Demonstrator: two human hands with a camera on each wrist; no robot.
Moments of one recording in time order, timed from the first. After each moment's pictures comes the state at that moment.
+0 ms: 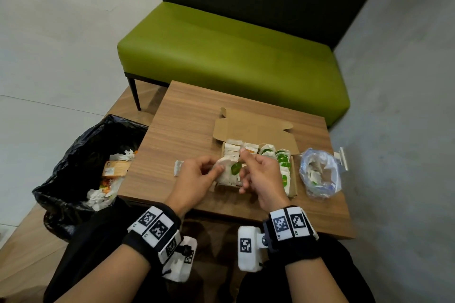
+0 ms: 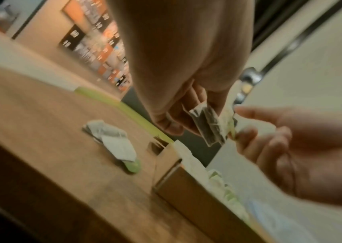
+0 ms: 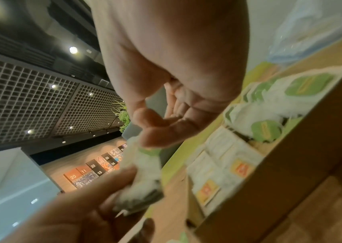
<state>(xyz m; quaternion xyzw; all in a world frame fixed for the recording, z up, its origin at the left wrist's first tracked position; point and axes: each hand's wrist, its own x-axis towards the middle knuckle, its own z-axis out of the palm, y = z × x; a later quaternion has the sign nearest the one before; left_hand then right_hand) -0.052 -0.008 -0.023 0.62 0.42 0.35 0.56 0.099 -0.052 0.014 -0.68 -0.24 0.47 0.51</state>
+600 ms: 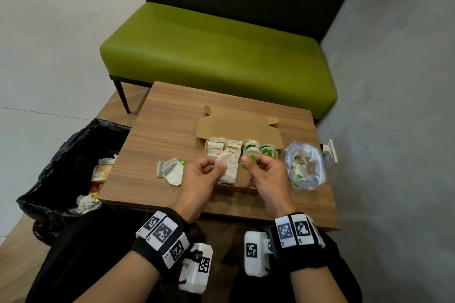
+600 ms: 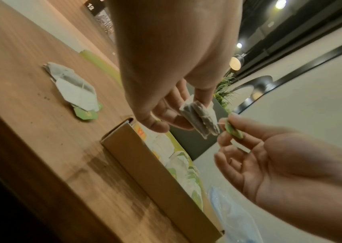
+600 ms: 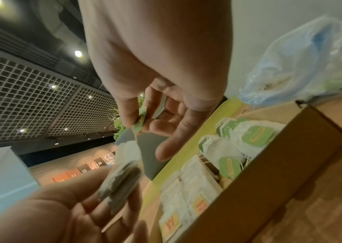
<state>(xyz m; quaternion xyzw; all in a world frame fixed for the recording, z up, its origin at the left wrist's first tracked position) 0.000 -0.034 -0.020 0.44 0.45 0.39 0.67 0.139 -0.087 0.015 -0.67 -0.31 0.39 0.55</state>
